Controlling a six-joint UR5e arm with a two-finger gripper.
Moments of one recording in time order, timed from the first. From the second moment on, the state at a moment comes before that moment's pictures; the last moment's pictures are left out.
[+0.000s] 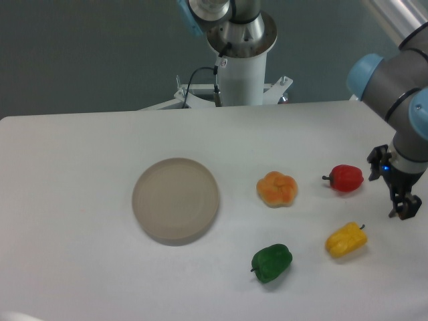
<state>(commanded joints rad) 2.77 -2.11 -1.31 -1.27 1.57 1.95</state>
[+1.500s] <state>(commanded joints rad) 2.77 -2.08 -1.58 -1.08 1.56 1.95</state>
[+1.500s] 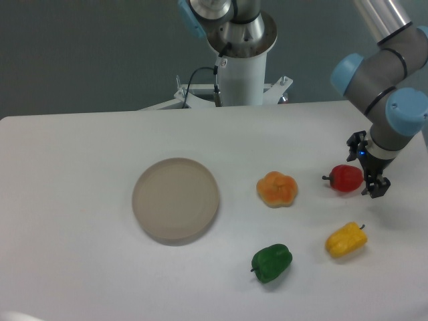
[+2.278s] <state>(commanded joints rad) 2.76 -2.08 -1.62 -1.08 1.56 1.95</state>
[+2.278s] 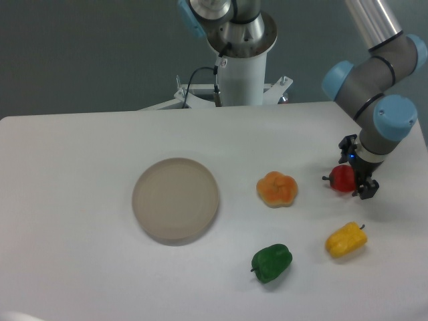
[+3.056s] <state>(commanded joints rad) 2.65 -2.06 -1.40 -1.10 1.56 1.86</state>
